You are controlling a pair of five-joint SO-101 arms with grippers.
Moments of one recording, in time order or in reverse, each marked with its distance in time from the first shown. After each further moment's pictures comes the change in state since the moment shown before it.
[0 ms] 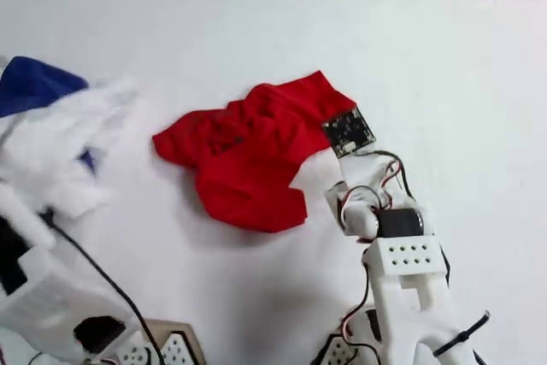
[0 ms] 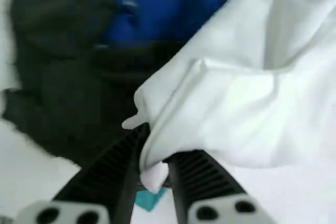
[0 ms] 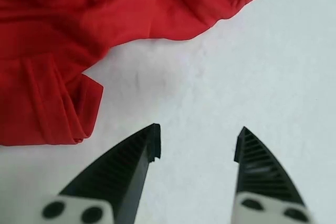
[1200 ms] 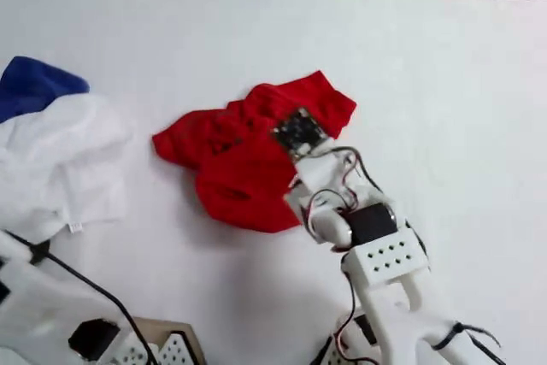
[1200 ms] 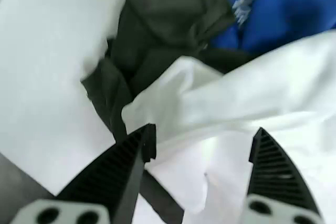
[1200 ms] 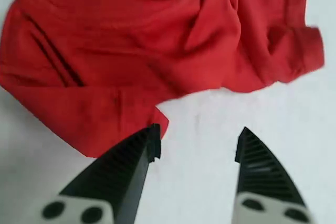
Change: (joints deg) left arm -9.0 0.1 -8.4 0.0 4.0; right arm -16.4 0.5 -8.8 5.2 -2.6
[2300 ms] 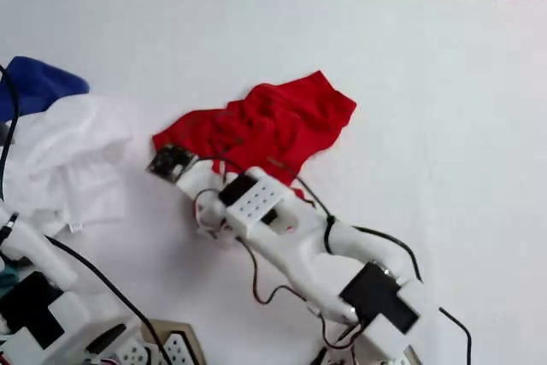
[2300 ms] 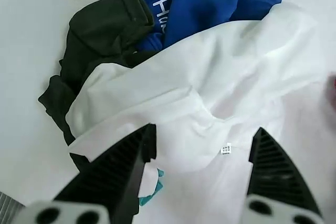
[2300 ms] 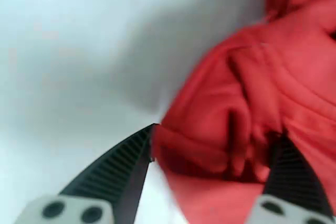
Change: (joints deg) left arm 11.9 -17.4 16.5 0.0 3.7; right arm -23.5 49.9 -24.5 -1.6 -4.6
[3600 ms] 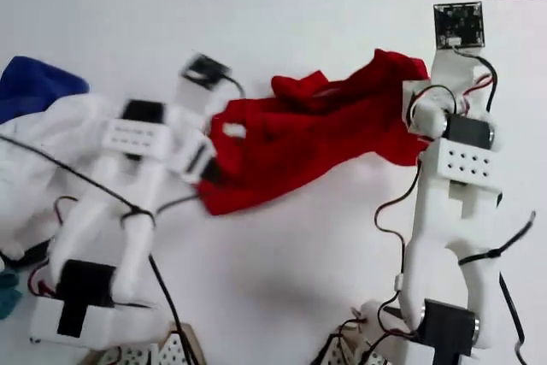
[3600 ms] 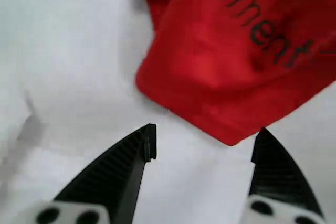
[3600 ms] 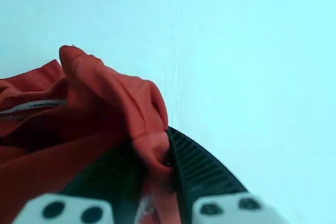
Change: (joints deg) left arm 53.5 -0.1 48.8 -32.3 0.0; right arm 58.2 -18.8 -7.8 -9.2 0.0
